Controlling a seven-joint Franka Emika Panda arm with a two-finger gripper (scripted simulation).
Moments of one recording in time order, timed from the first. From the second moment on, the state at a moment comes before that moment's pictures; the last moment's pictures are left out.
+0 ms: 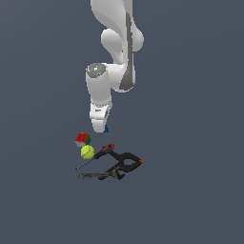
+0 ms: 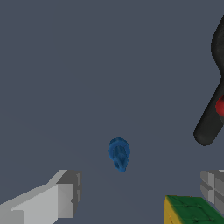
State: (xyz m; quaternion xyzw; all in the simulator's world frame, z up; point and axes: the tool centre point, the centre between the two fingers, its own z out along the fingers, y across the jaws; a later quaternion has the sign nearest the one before) arm -0.101 -0.088 0.103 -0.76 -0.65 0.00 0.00
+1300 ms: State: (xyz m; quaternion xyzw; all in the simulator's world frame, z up) arm -0.113 -0.093 0.059 -0.73 -0.68 0.00 0.00
